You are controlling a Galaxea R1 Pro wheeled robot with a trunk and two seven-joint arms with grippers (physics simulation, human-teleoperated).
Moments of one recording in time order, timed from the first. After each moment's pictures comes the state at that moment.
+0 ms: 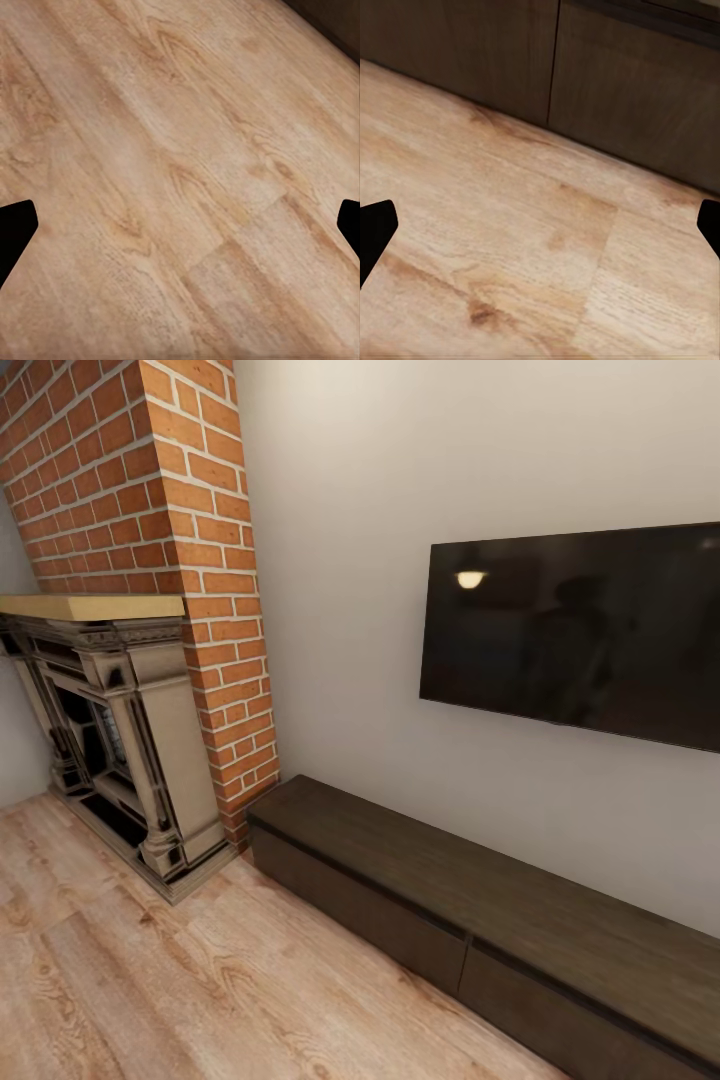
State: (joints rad) left arm 0.05 -0.05 0.20 -0.38 0.16 -0.55 0.00; right arm -0.04 0.06 -0.01 -0.49 -0.01 -0.43 -0.16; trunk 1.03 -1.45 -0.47
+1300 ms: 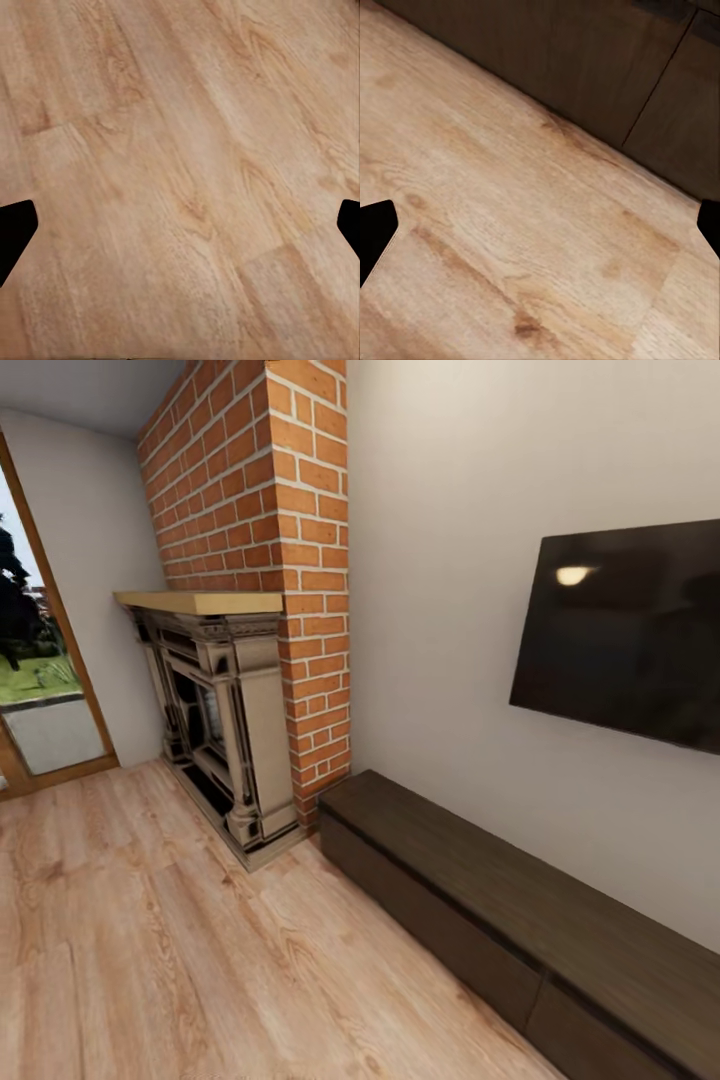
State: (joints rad) left arm 0.05 -0.05 0.20 -0.38 0.16 -0.55 0.00; right arm -0.04 0.05 -0.01 -0.49 -0.01 -0.43 -0.17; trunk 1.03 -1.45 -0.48
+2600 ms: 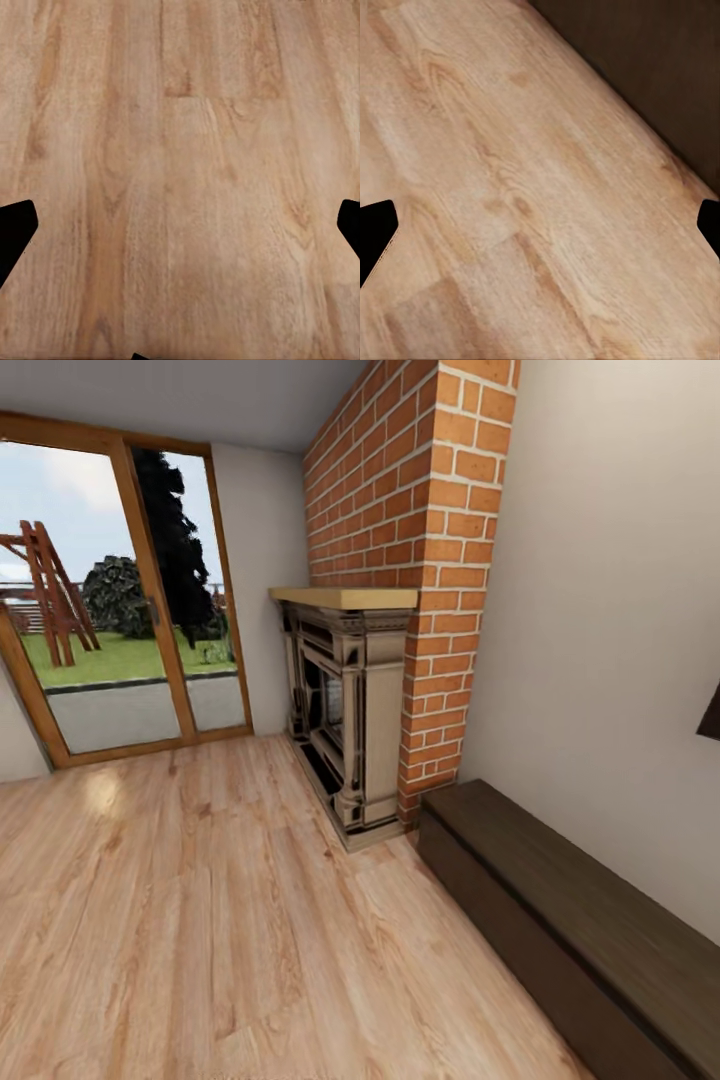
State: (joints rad) left arm 0.05 -0.05 0.24 -0.38 0.16 -0.55 0.00; right arm -0.04 0.05 -0.01 -0.49 -0.01 -0.43 -0.17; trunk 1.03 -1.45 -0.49
